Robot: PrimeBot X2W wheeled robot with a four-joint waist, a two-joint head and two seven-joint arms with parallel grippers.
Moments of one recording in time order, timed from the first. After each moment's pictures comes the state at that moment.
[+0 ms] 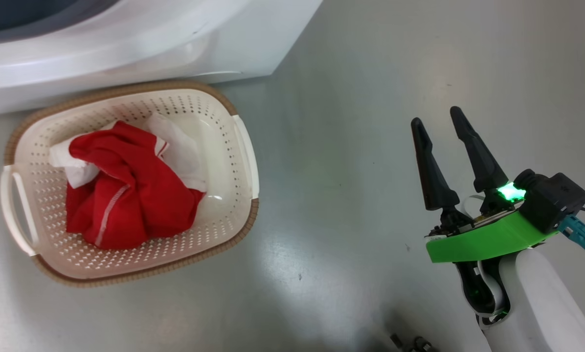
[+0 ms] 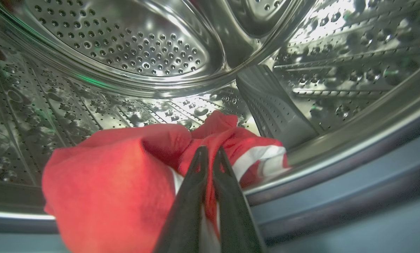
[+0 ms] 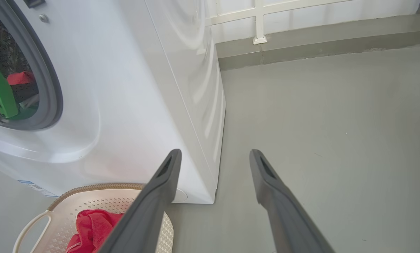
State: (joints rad) left arm -1.46 0.34 -0.16 1.30 0.12 -0.01 -0.24; right arm -0.33 -0.05 0.15 0.11 0.42 0.12 -0.26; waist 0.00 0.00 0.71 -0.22
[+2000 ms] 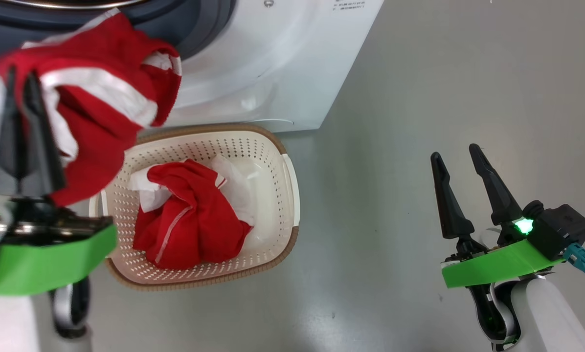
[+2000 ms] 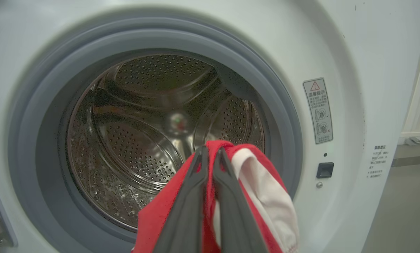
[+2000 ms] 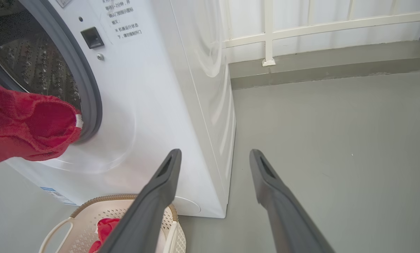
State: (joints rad) left arm -0.42 0.04 0.15 -0.16 -0.09 -0.13 -0.26; right arm -0.22 -0.05 0.07 0.13 0.36 0.12 -0.26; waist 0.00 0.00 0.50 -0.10
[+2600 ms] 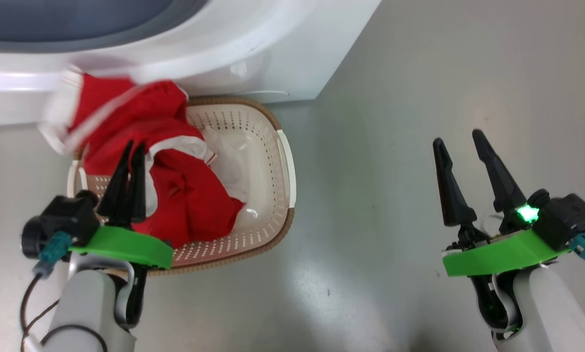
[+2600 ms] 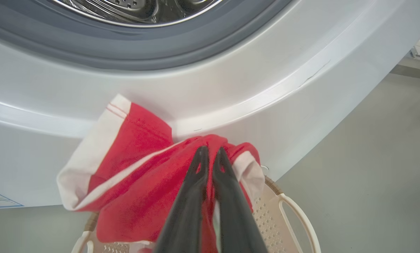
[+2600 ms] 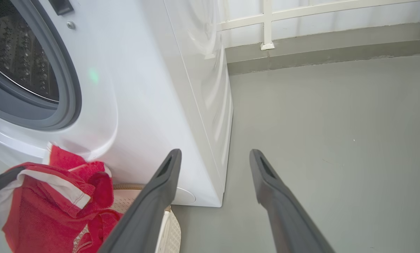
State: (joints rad) left arm -0.46 0.05 0.01 0.38 -0.19 -0.13 -0.26; right arm -0.25 -0.05 0.07 0.11 0.37 0.12 -0.26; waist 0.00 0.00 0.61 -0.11
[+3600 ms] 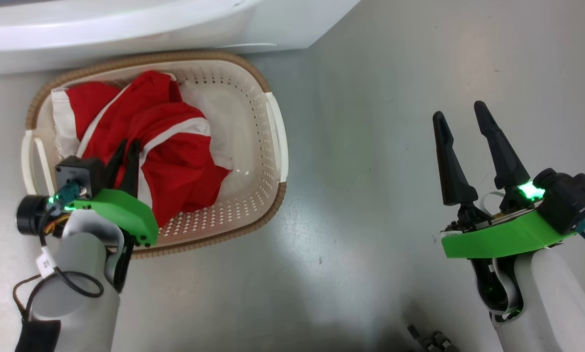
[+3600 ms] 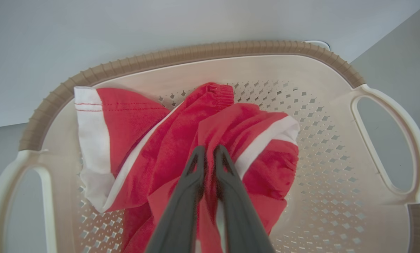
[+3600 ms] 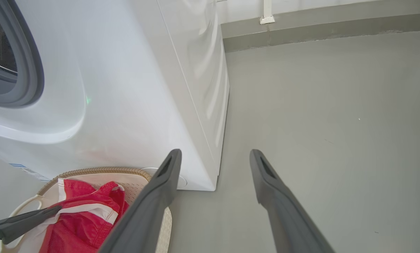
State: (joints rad) left arm -0.75 0.12 -0.09 0.91 -0.17 -0.13 -0.26; right arm -0.32 -0.05 0.08 0.08 0.37 0.12 -0.26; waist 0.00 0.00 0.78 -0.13
